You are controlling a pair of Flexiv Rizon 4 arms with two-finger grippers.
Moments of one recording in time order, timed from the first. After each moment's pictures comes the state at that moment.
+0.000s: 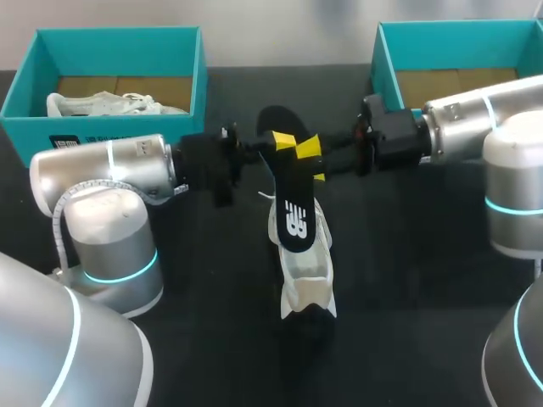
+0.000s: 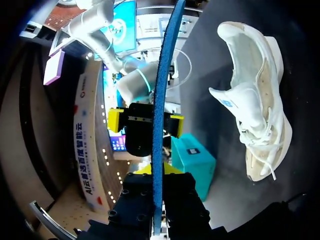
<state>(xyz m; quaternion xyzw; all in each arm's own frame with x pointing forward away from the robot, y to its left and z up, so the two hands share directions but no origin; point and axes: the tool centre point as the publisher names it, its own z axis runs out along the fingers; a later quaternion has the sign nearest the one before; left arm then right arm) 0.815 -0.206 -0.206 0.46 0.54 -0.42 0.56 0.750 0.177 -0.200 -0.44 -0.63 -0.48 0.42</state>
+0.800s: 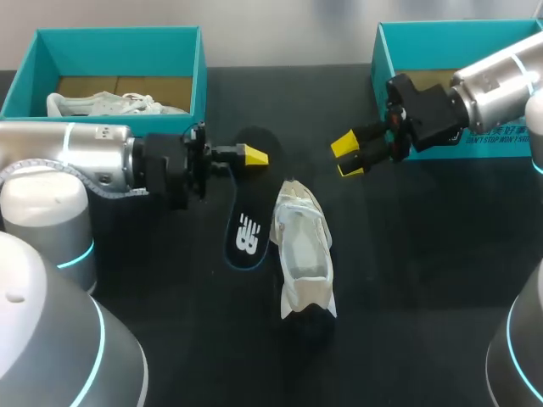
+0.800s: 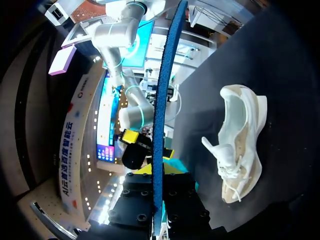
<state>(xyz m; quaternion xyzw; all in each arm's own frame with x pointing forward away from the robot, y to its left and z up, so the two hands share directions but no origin) 0.761 -0.164 -0.192 0.48 0.57 -0.50 0.45 0.747 0.125 -0.195 -0.39 -0.71 -0.43 0.39</state>
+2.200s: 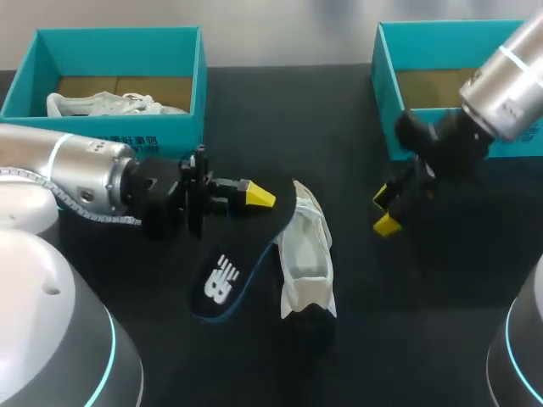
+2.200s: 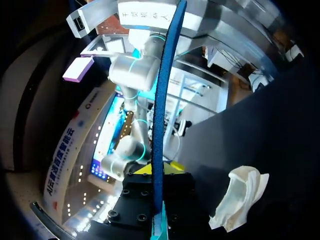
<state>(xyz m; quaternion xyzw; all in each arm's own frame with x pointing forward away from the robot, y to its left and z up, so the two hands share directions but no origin) 0.635 -0.173 -0.143 0.47 0.53 -0.62 0.34 0.674 0.058 -0.253 -0.14 -0.93 -0.30 0.17</state>
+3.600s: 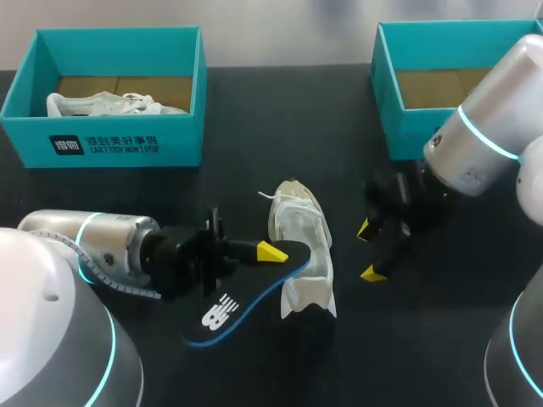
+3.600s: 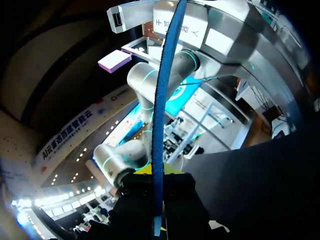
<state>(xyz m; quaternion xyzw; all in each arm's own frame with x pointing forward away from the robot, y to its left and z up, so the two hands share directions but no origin) 0.575 -0.190 -0.189 0.34 0.53 -0.74 0.24 0.661 0.076 -0.322 -0.07 -0.96 -0.25 0.08</state>
